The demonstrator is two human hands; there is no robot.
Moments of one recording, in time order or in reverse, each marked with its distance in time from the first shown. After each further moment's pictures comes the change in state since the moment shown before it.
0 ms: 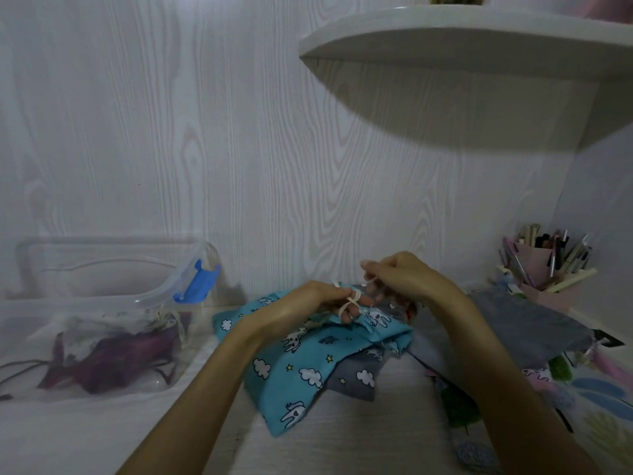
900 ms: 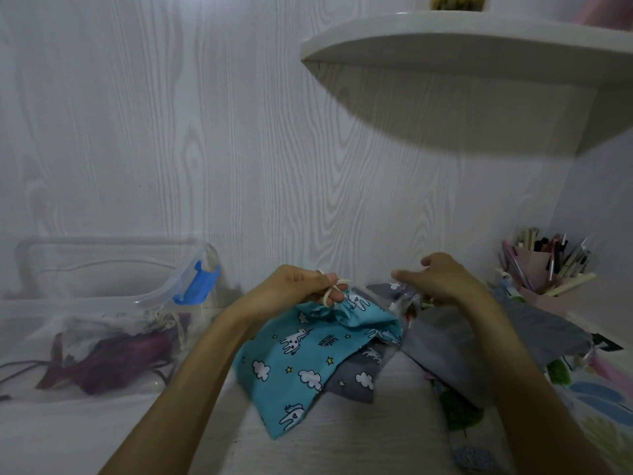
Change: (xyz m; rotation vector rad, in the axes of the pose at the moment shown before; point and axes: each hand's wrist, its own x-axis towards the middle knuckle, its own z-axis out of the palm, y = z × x) left_hand -0.045 0.040 -0.012 -0.236 0.251 0.050; right_hand 0.005 0.024 -0.026 -0.165 0.241 0.141
